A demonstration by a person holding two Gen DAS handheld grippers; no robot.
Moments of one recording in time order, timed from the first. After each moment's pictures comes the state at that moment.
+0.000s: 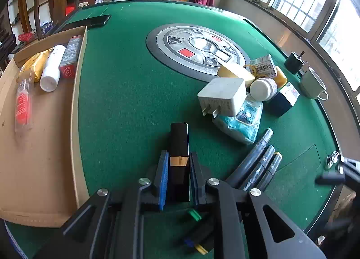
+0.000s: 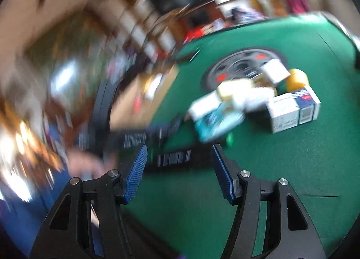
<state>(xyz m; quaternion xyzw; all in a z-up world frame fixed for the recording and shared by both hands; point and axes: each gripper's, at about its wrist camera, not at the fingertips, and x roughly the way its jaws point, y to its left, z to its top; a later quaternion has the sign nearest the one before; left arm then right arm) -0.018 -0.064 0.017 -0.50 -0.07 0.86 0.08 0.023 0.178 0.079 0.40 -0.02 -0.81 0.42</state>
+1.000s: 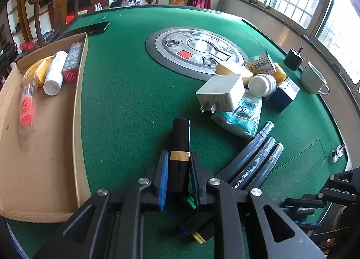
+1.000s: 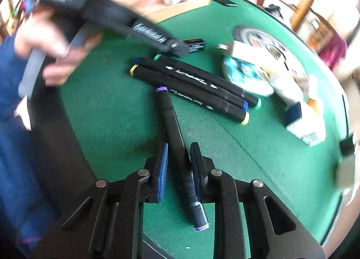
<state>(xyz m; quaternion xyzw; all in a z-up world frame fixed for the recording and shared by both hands) -0.014 -0.055 0.015 -0.48 -0.04 0.87 0.08 0.038 0.130 0.037 0.46 0.24 -0.78 0.35</state>
